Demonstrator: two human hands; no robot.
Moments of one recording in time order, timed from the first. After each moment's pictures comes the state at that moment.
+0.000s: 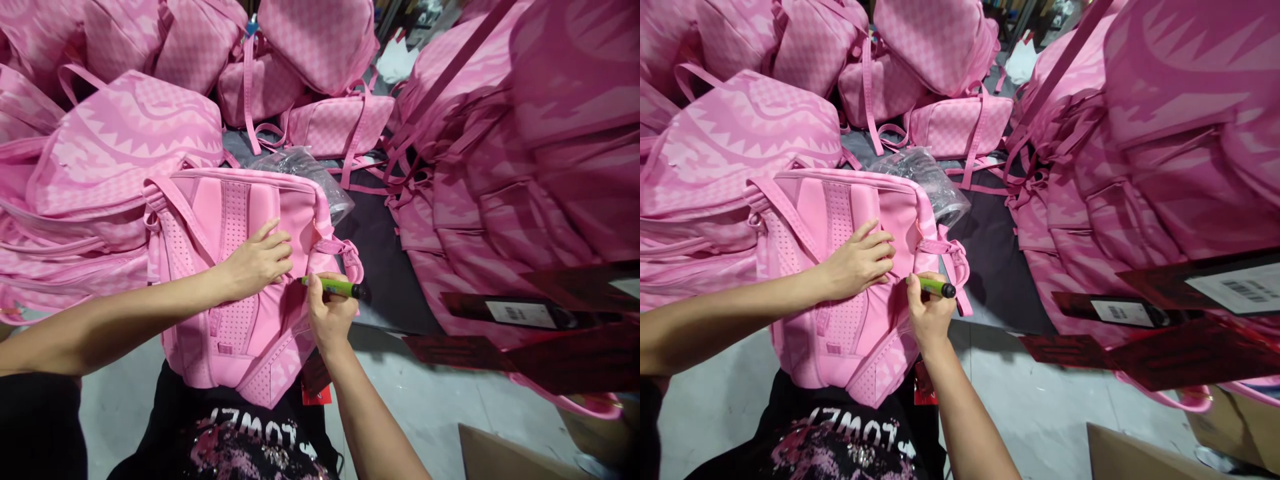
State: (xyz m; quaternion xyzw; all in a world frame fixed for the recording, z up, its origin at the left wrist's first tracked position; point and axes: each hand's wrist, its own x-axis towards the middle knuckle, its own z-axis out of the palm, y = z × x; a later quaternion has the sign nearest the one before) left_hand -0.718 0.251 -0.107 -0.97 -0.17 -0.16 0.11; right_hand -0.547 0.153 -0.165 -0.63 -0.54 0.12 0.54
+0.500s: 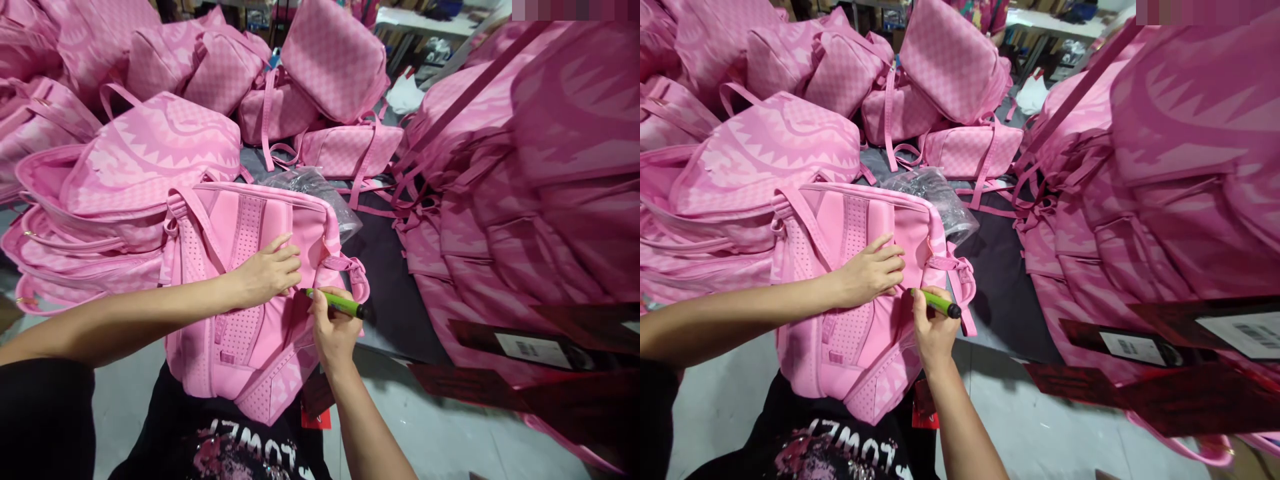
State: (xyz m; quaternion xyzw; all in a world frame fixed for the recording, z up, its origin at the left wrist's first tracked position) left_hand -0.717 0.252 -0.109 -0.96 -0.17 -0.17 0.12; right_hand -0.542 0.152 -0.160 -0.62 -0.55 0.18 0.53
